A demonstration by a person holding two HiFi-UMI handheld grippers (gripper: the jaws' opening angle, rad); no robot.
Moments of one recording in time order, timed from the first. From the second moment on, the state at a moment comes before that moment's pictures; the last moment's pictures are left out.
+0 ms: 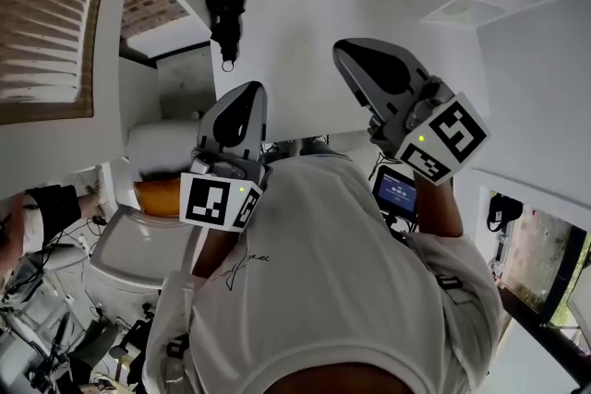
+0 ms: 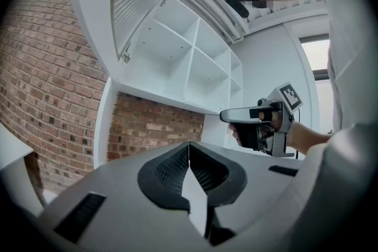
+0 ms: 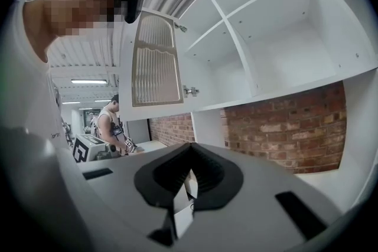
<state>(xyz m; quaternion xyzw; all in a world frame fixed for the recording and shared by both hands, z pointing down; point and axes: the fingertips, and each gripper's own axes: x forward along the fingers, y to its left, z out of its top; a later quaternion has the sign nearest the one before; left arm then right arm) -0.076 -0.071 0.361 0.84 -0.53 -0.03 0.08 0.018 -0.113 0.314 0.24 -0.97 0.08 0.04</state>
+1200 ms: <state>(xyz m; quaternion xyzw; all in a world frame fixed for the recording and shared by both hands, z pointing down) -0.087 -0.083 0.397 0.82 -0.56 0.00 0.10 0.081 -0.111 0.408 0.34 -0.92 0.14 0.10</state>
